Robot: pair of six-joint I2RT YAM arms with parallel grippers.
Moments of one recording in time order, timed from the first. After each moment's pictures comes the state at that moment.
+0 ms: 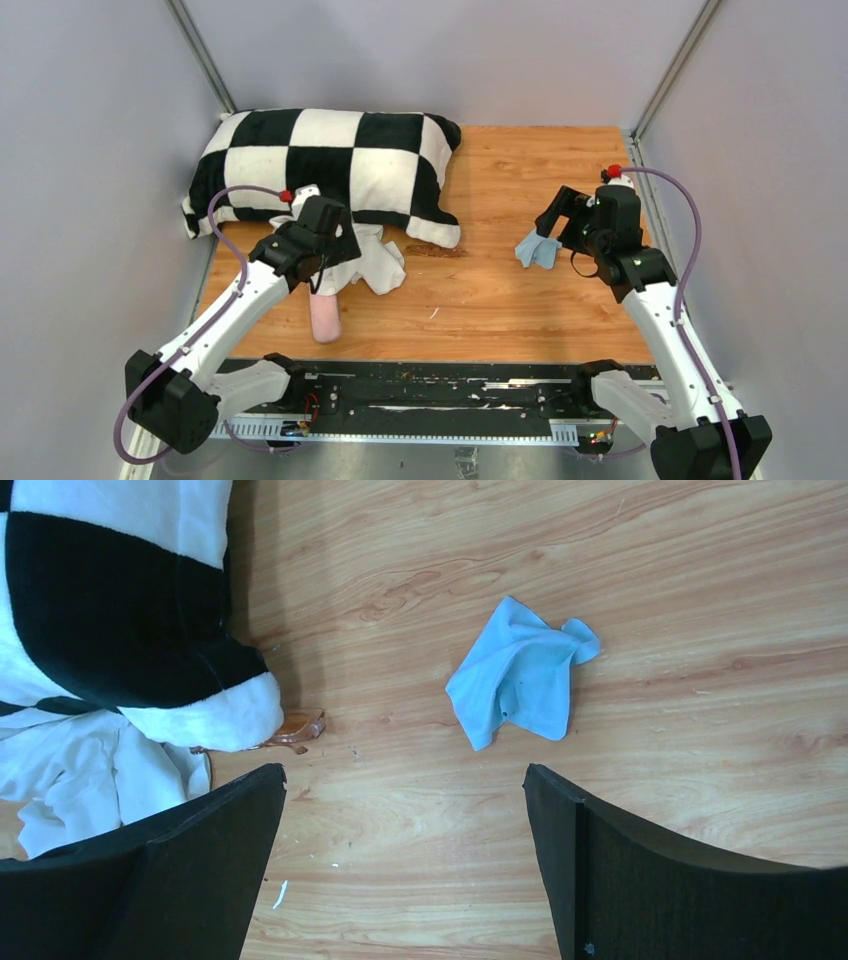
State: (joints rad) left arm -0.45 1.08 0.92 -0.69 -0.38 -0.64; right arm 0.18 0.93 0.93 -0.55 0.04 0.48
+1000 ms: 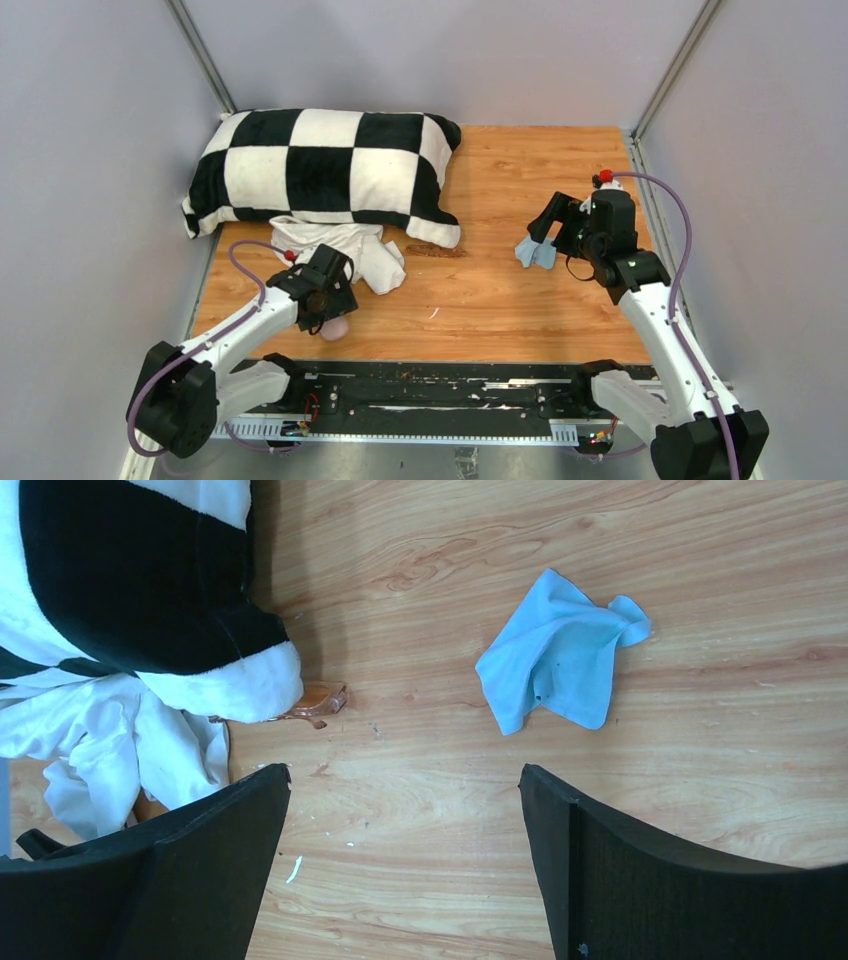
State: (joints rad) left arm -0.45 1.06 0.53 -0.70 -0.27 -0.84; right arm 0.18 0.93 0.88 -0.51 -0.06 0.49
